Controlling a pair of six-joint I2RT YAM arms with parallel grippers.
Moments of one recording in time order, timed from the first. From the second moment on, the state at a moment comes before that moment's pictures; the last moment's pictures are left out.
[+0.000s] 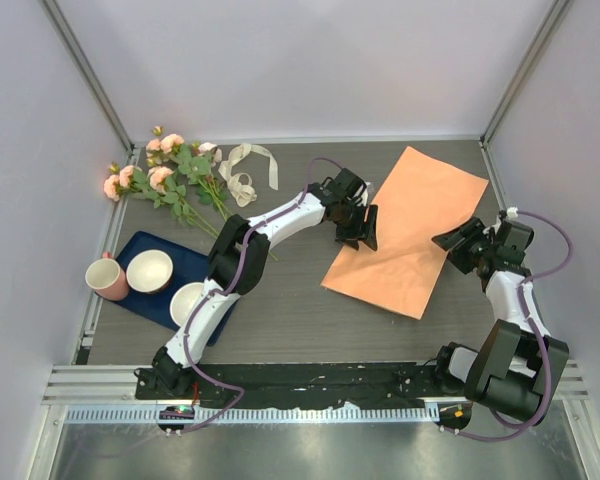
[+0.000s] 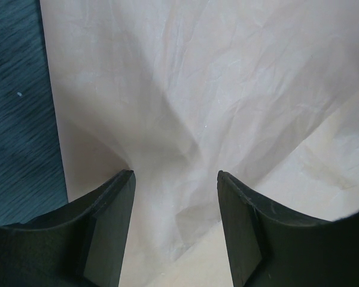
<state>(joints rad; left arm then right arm) -0.78 2.47 2.11 -0.63 0.41 -0.55 -0.42 1.14 0.58 -0.14 -0.49 0.57</state>
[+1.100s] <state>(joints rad) -0.77 2.46 2.10 -0.62 0.42 -0.55 -0.42 1.17 0.48 0.03 -0.53 0.68</state>
